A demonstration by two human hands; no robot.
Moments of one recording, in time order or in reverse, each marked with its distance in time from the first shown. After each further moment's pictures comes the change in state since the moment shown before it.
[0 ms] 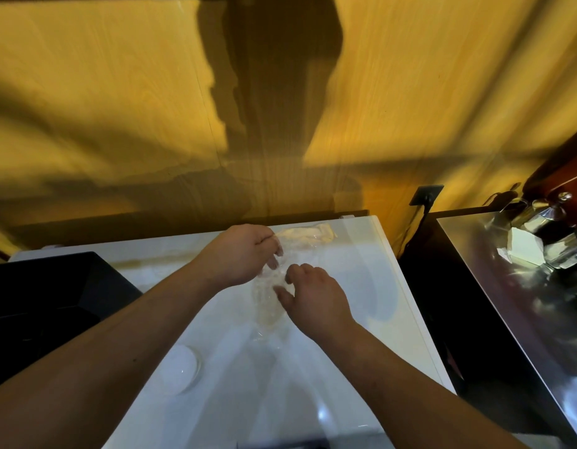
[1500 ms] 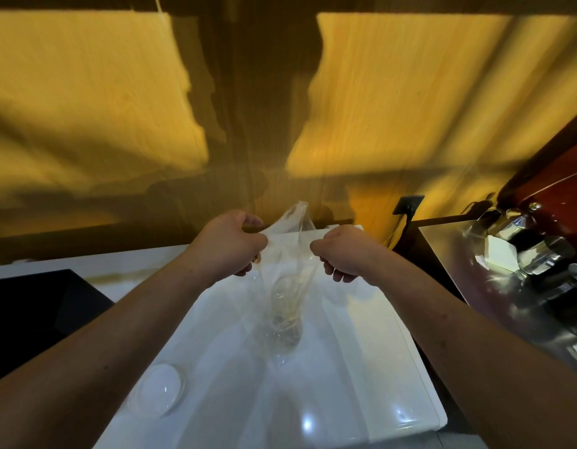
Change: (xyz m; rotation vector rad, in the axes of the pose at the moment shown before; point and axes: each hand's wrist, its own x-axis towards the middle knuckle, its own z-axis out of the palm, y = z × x) left_hand 0.025 0.013 -0.018 -0.306 0.081 -0.194; right_hand 0.083 0.045 -0.112 0.364 -0.417 0.602
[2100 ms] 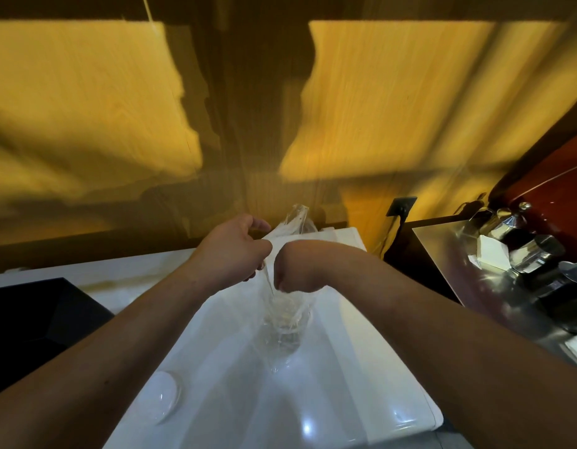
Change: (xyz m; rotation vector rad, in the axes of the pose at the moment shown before) left_hand -0.005 0.008 0.011 0.091 -0.005 0.075; right_hand -0.013 -0.051 0.028 -0.743 -0.344 -0.414
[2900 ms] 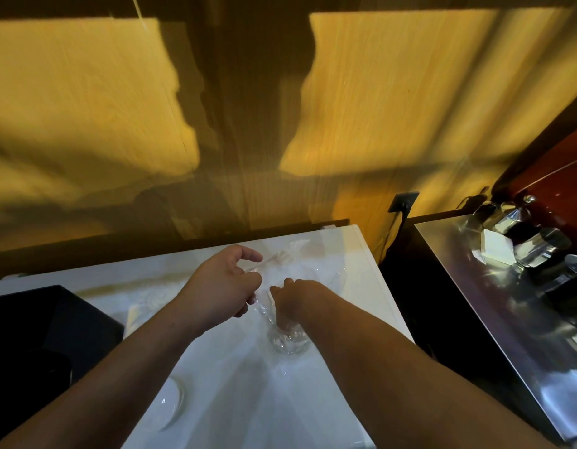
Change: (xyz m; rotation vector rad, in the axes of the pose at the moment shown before) left_hand -0.035 -0.020 0.007 -0.094 -0.035 -0.087; right_hand 0.081 0.016 0.110 -0.120 -0.083 0.219
